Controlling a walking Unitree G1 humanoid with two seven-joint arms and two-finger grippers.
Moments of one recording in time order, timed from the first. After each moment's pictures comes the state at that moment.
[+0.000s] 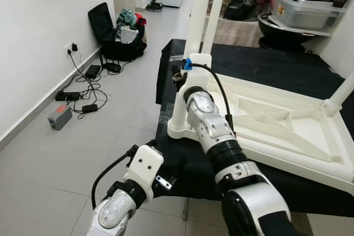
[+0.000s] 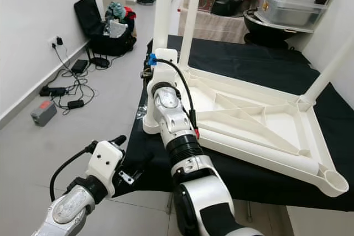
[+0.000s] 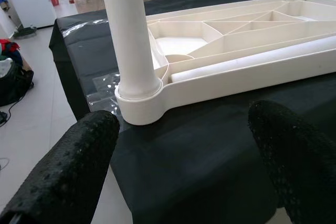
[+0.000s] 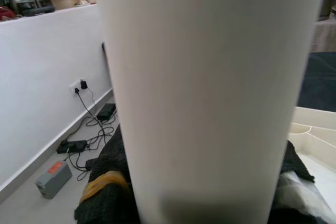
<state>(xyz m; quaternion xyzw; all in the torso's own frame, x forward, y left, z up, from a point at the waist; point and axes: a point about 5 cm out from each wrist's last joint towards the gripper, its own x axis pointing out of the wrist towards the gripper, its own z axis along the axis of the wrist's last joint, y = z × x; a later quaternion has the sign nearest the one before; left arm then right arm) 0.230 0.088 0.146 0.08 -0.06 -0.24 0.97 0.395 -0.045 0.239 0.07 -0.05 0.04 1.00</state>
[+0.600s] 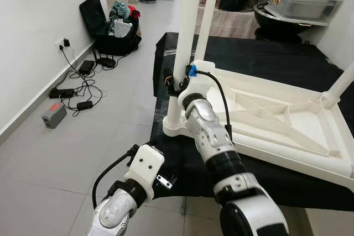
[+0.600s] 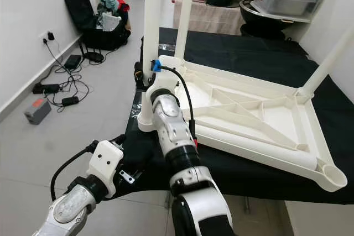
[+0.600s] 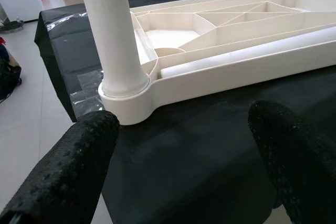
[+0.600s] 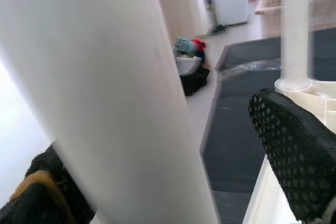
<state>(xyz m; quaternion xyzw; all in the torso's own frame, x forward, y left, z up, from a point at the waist) 0.231 0.087 0.146 0.08 -0.06 -0.24 0.97 0.380 -0.054 0.226 0.16 -0.09 0.15 0.97</state>
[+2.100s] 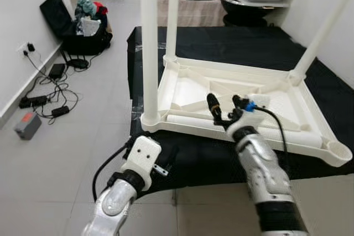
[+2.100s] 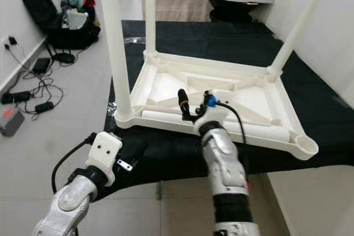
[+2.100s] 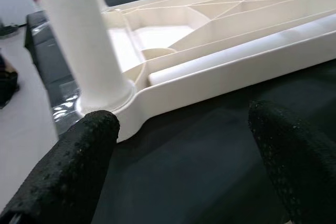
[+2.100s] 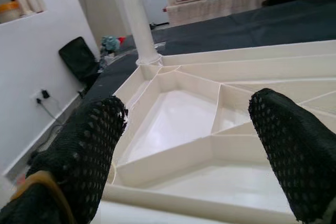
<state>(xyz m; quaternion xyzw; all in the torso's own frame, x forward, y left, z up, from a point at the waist) 0.243 0.099 0.140 0.11 -0.04 -0.19 0.98 0.336 -0.147 0.173 0.12 -0.06 0.04 0.99</state>
